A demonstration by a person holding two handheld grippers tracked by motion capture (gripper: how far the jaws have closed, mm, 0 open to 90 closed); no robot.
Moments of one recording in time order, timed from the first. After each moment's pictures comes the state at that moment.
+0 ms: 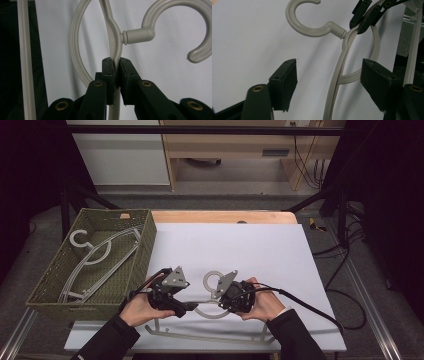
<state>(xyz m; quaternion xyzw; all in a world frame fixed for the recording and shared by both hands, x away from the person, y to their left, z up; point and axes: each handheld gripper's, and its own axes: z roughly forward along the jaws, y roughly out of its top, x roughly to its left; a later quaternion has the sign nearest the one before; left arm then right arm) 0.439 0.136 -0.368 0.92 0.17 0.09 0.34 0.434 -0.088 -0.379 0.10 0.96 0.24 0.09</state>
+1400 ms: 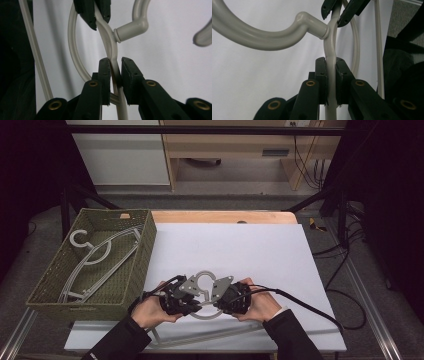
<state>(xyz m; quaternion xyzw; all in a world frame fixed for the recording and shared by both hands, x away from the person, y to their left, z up) 0.435 0.114 -0.382 0.95 0.14 0.04 0.29 0.429 -0.078 -0.379 0.06 0.96 0.26 0.14</state>
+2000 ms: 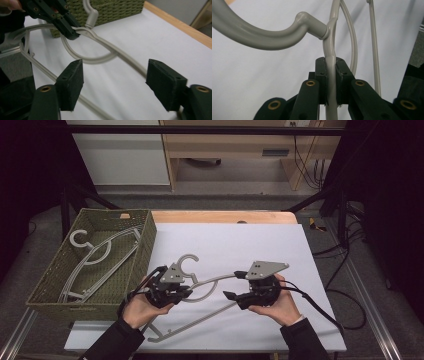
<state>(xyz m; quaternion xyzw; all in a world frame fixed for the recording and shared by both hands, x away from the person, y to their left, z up) 0.436 0.144 -0.359 0.90 0.24 0.12 0.35 0.431 -0.147 -0.358 0.23 0.84 0.46 0.14</state>
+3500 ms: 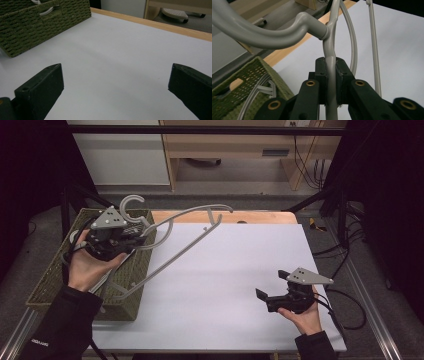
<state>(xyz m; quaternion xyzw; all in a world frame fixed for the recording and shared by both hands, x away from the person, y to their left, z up) 0.471 0.240 -0.237 0.84 0.30 0.25 0.38 0.417 -0.224 -0.388 0.39 0.75 0.50 0.21</state>
